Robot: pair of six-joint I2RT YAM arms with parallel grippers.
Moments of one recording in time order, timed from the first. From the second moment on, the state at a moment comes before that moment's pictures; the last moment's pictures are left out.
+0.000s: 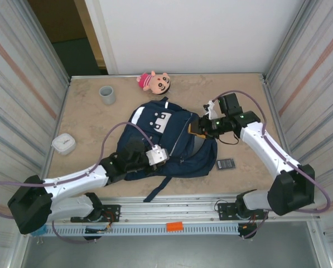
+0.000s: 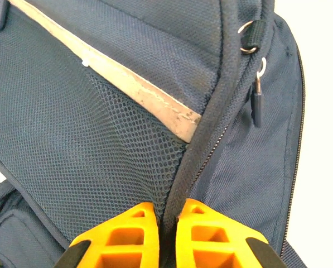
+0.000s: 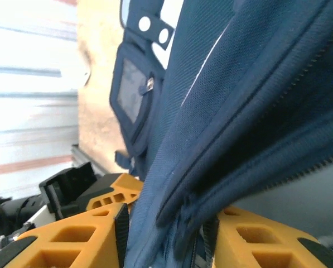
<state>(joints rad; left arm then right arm) -0.89 1.13 0.54 0.03 0.15 0.38 0.34 1.32 1.12 -0.75 -0.66 0.54</state>
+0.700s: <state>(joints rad) -0.82 1.20 0.70 -0.16 0.32 0.02 1.15 1.07 1.02 -0.95 0.31 0.96</state>
